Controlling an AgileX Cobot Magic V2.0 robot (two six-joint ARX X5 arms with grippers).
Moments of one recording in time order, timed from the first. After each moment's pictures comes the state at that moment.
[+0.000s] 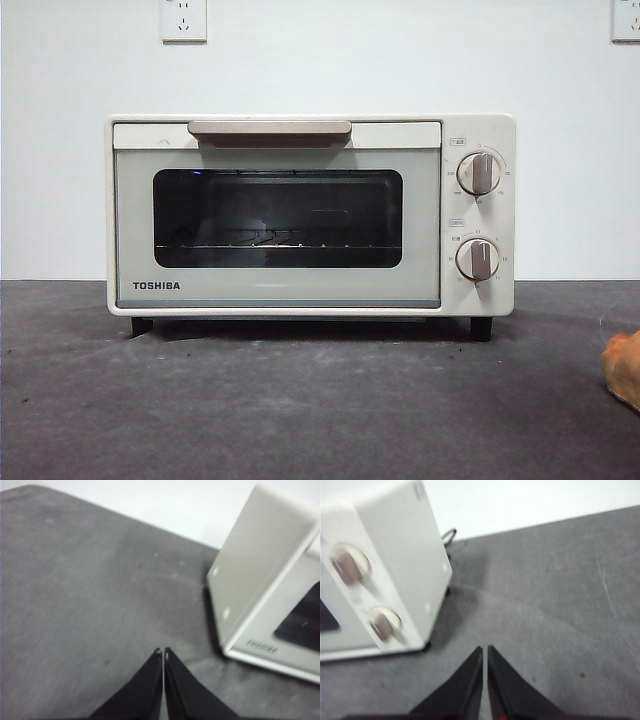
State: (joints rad) left arm 0.00 0.07 0.09 -0.19 0.02 -0.33; right arm 0.03 0.01 0.09 -0.21 -0.09 0.26
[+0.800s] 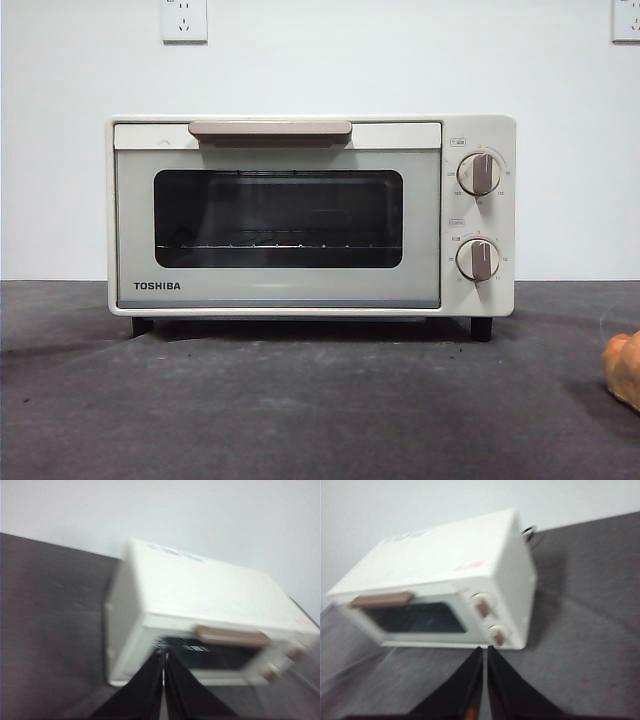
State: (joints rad) left arm -0.13 0.47 0.79 -0.53 0.24 -0.32; right arm 0.04 0.35 0.78 -0.72 -0.39 0.29
